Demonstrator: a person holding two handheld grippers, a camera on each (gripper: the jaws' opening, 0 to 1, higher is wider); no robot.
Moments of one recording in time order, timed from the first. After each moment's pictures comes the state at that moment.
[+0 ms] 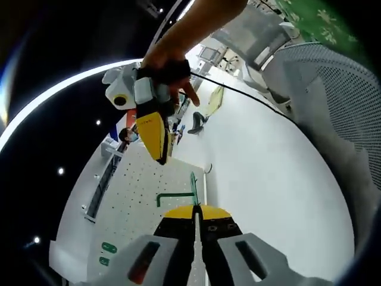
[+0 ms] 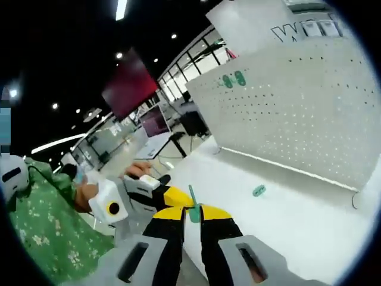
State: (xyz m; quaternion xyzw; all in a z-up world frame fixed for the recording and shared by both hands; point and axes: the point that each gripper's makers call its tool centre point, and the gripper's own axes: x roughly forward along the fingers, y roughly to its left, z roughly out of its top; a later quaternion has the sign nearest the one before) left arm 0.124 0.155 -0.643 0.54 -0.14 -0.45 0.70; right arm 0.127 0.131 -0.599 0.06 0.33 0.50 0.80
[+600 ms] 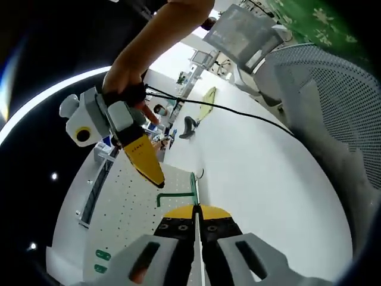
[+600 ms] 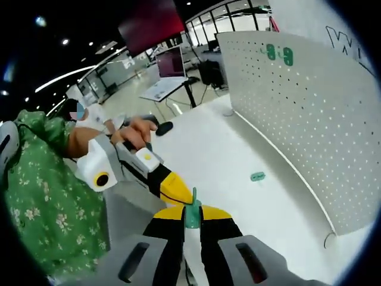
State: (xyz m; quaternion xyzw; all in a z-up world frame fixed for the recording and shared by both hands) left arm 0.115 0.144 -0.653 0.54 -0.14 -0.48 0.68; right arm 0.128 0.142 -0.624 -0.13 0.42 0.56 0.70
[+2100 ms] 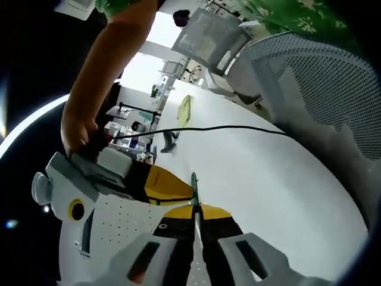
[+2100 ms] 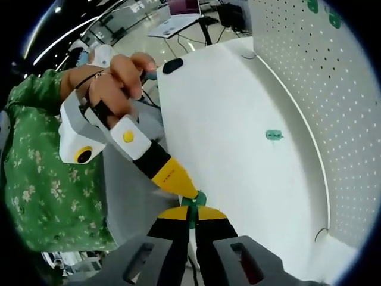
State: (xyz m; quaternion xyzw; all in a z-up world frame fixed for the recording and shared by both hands) left arm 0.110 0.113 -0.664 0.58 -0.16 -0.53 0.60; right arm 0.113 0.118 -0.671 -0.25 0.55 0.55 0.57
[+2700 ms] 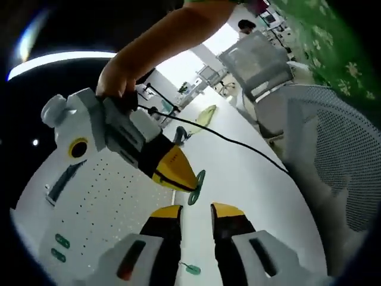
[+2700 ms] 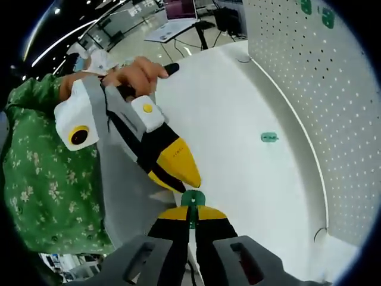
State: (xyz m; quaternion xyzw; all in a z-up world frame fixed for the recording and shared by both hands) left arm 0.118 0.125 -0.660 0.38 -0.05 -0.57 0.73; right arm 0.118 0.117 -0.669 -0.25 0.54 0.55 0.59
